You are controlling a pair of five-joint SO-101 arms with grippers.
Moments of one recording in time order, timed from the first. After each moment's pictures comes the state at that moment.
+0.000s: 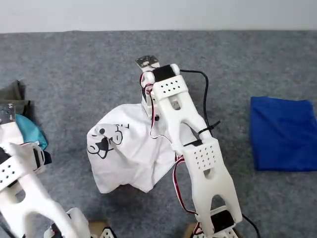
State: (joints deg) left arm -45.1 -33.3 43.5 76.4 -14.3; right arm -25.8 56.5 -58.8 97.6 1.7
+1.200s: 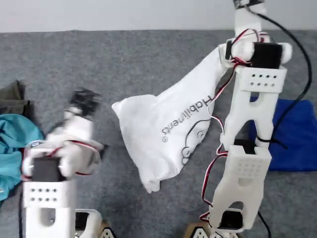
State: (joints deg) left arm -1.1 -53.5 43.5 83.0 -14.3; right arm 0.8 35.3 -80.1 100.7 14.8
